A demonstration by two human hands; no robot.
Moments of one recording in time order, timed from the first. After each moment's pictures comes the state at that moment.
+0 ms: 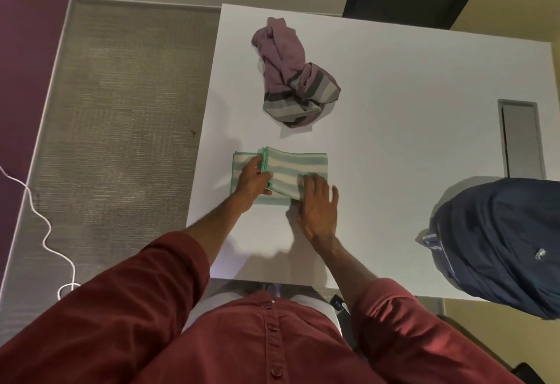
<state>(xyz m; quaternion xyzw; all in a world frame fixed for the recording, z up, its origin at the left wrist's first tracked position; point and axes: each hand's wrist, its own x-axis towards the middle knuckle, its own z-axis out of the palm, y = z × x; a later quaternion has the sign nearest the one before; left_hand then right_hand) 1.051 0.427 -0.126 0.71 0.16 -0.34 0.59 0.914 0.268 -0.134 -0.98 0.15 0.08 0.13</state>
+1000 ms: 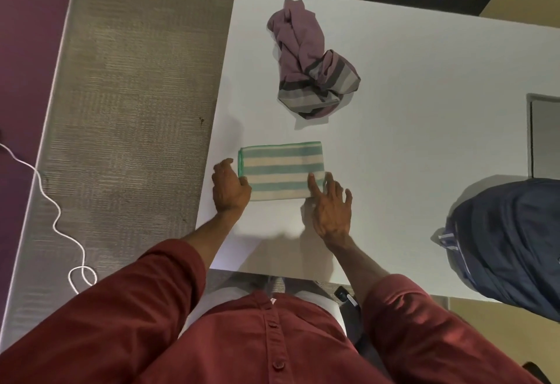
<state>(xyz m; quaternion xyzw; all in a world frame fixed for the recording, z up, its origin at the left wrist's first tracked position) 1.033 0.510 -0.165 0.95 0.10 -0.16 0.27 0.911 0.271 -0.151 -0.98 0.13 0.16 0.07</state>
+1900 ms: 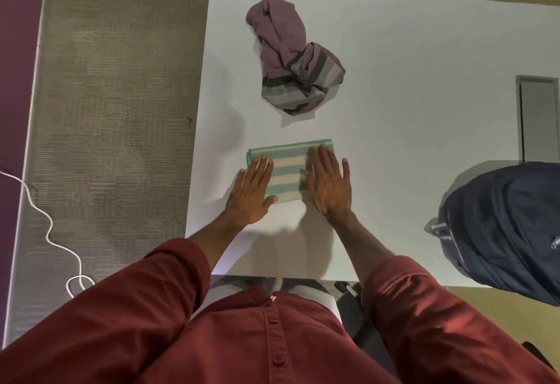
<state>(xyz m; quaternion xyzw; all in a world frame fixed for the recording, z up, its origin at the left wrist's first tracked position) 1.019 0.474 -0.205 0.92 -0.33 -0.20 0.08 0.950 0.232 -0.151 -0.98 0.12 0.09 0.15</state>
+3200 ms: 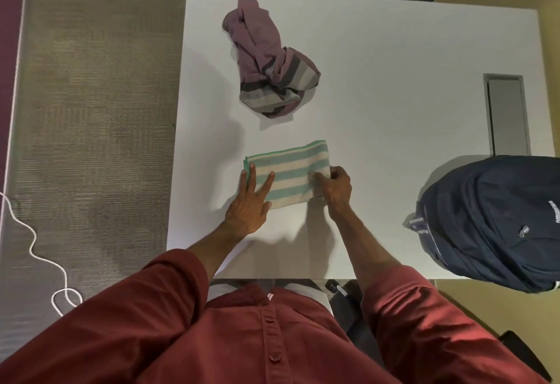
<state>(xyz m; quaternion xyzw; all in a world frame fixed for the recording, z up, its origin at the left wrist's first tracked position) 0.983 0.430 -0.184 0.91 -0.30 -0.26 0.10 0.937 0.184 -0.140 -0.69 0.52 0.04 0.51</state>
